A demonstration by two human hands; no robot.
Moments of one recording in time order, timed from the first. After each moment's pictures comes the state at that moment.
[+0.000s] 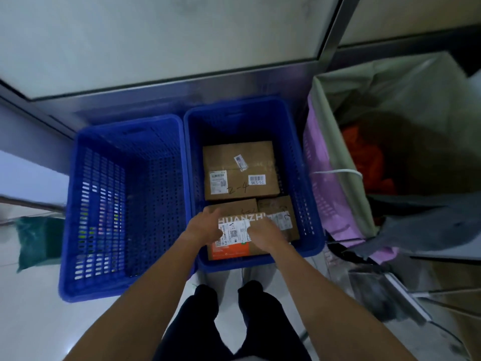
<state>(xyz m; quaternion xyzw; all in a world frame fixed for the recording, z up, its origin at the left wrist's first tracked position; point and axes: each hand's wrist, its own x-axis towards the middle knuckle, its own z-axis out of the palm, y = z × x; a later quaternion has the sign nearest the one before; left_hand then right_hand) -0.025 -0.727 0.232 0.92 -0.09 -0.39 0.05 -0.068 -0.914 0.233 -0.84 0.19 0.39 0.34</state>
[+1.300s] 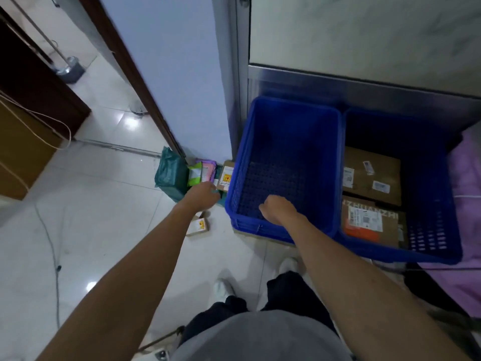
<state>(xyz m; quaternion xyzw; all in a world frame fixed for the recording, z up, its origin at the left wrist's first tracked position) -0.212 -0.233 0.327 0.91 0.20 -0.26 0.26 -0.176 -0.464 0.304 -0.90 -0.06 0.38 0.19</state>
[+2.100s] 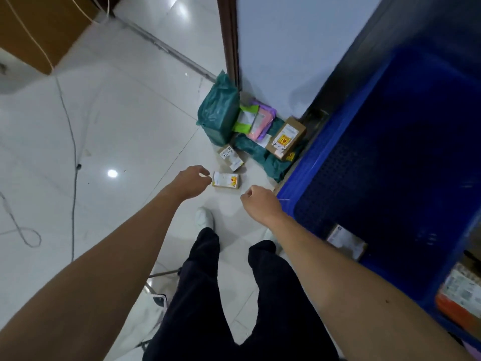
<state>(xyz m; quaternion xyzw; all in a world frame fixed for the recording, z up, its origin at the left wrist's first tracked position) -0.255 -0.042 0.162 0.76 0.44 -0.29 0.37 -0.173 -0.233 0.152 -0.85 -0.18 0.47 0.18</state>
